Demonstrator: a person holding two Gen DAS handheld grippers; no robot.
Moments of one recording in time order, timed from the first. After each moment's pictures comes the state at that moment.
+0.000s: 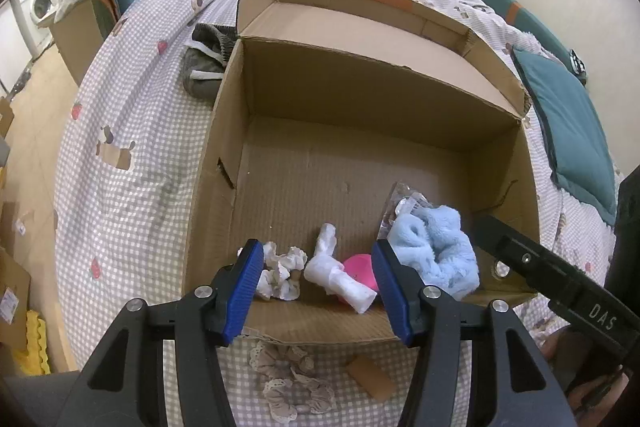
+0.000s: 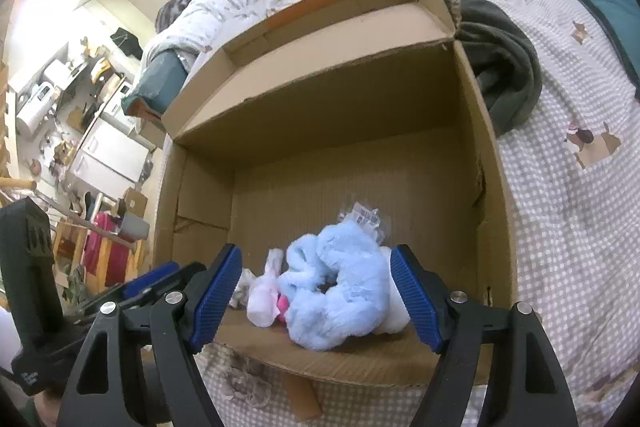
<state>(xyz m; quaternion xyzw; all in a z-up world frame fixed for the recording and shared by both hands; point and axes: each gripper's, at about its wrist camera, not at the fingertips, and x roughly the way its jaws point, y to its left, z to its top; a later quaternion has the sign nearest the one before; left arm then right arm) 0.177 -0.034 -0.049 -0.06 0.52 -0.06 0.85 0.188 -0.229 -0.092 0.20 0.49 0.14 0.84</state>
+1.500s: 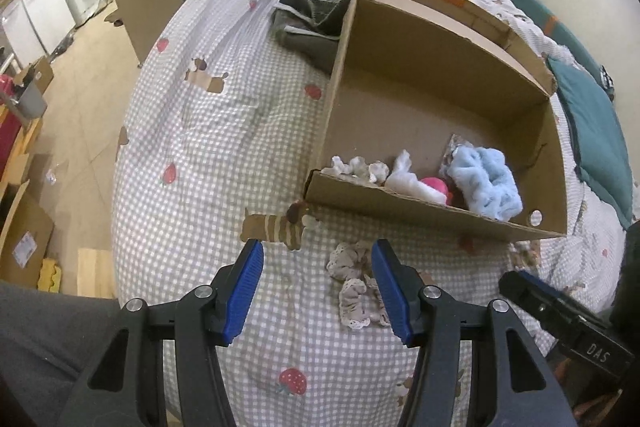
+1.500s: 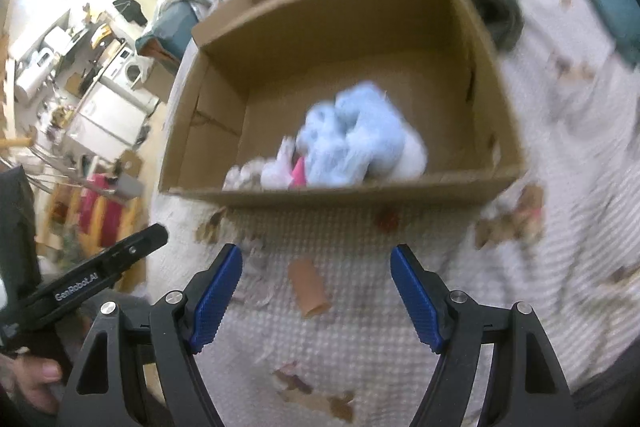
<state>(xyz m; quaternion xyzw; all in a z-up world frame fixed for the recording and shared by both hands) 0.093 0.022 -0.052 -0.08 0.54 0.02 0.84 0.105 -0.211 -0.110 0.18 0.54 0.16 0.80</state>
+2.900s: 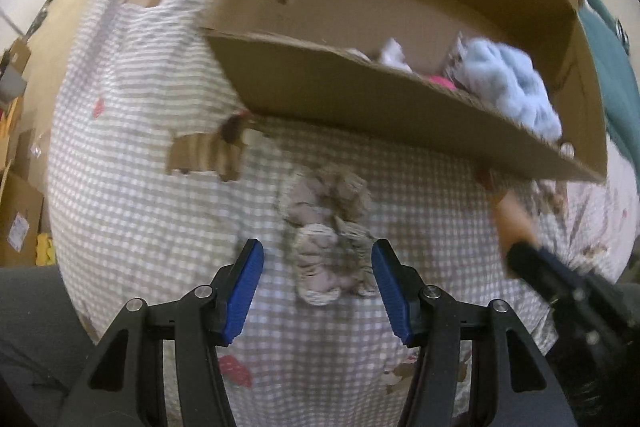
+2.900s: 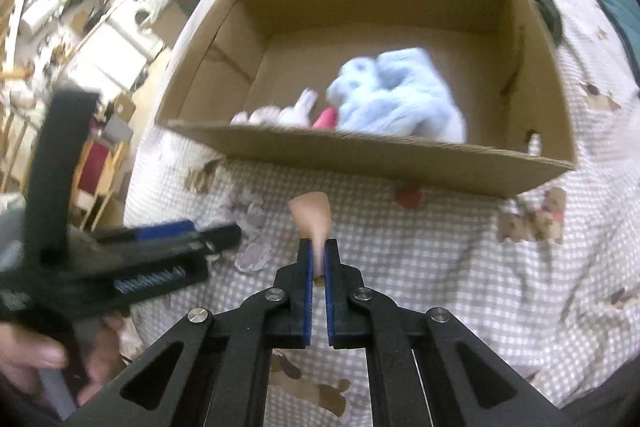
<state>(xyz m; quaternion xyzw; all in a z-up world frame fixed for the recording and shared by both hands) 0.107 -0.023 -0.124 -0.06 0.65 -0.01 0.76 0.087 -0.169 -0.119 0.08 0.56 0.17 0.81</state>
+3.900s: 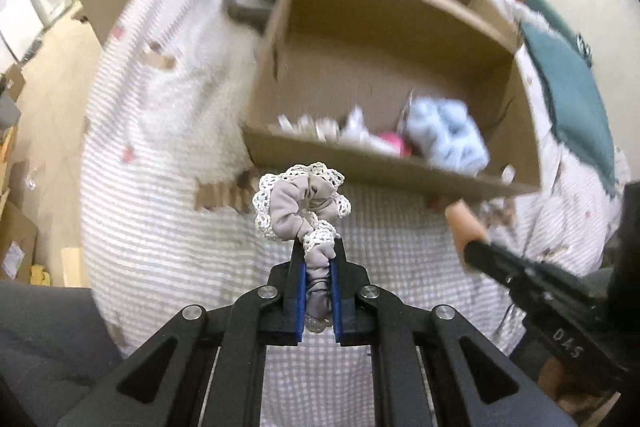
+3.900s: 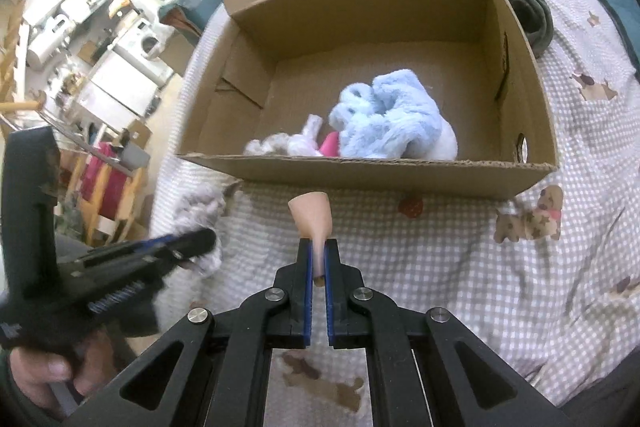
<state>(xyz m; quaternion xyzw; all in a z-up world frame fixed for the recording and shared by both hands) 0.082 -0.002 -0.046 -0.07 0.56 -0.04 0.82 0.087 -0.185 -0.101 0.13 0.54 0.19 0.81</state>
